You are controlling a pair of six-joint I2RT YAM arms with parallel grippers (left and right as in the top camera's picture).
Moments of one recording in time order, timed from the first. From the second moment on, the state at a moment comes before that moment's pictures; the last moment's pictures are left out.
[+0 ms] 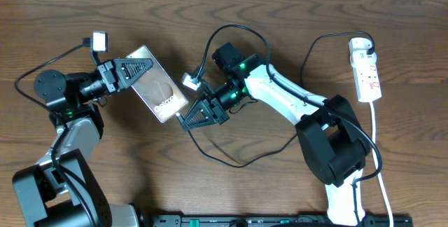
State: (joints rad) left arm 0.38 1.58 0.70 1.13 1.51 -1.33; right arm 0.64 2.12 1.55 -0.85 -1.44 -0.46
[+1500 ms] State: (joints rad) left arm 0.38 1.58 0.70 1.13 1.51 -1.33; right arm 0.65 2.12 1.55 -0.80 -1.44 -0.42
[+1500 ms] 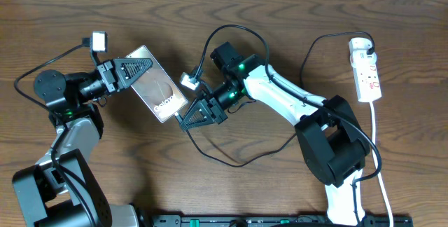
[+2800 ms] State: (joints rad) left arm 0.33 1.58 0.70 1.20 1.48 -1.33; right arm 0.62 2.12 1.55 -0.81 -1.44 -0.37
